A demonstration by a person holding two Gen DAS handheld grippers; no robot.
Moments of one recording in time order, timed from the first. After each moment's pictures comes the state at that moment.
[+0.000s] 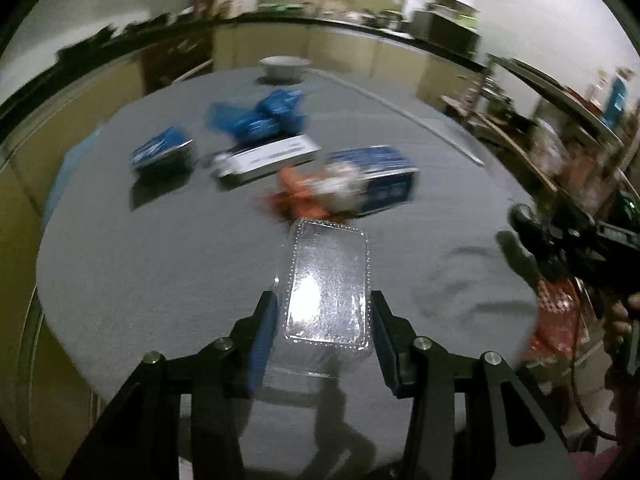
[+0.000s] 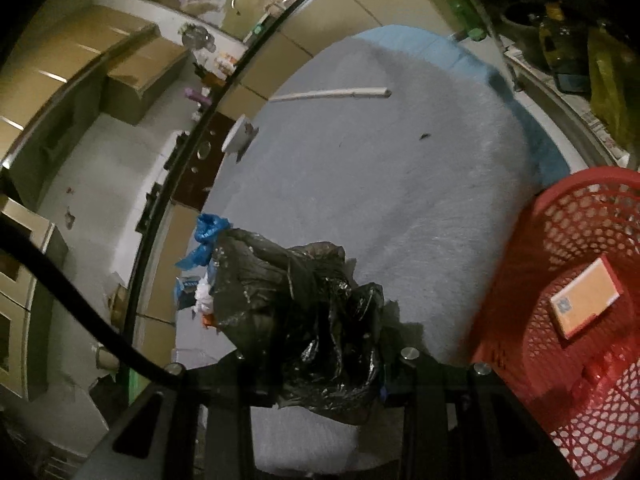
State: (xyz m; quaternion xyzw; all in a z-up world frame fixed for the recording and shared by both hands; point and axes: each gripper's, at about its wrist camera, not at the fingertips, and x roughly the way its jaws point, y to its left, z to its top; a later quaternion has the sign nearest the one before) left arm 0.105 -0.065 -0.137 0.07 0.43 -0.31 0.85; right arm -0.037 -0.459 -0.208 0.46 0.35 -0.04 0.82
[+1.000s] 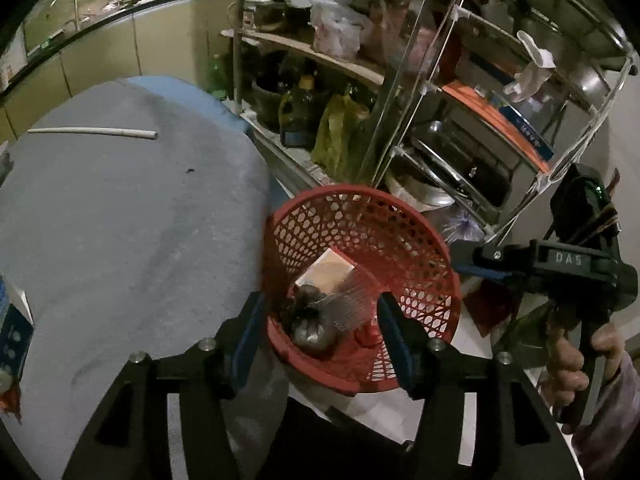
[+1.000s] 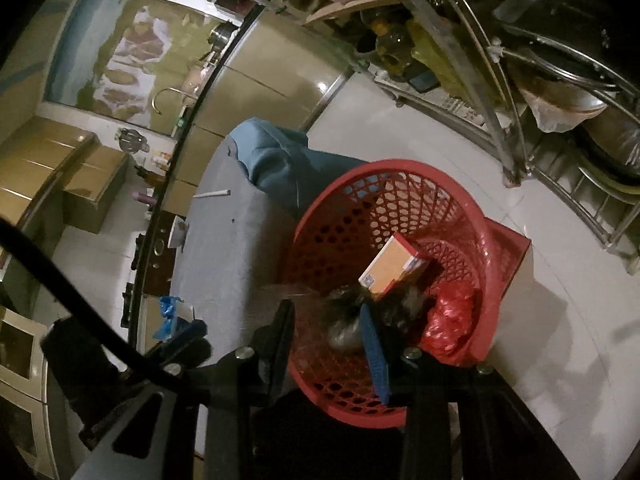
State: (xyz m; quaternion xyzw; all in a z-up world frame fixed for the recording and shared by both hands) left arm -0.025 -0.369 -0.136 0.23 0.43 -0.56 0.67; right arm -0.238 -0.549 -0.236 0.54 0.27 -0.18 0.77
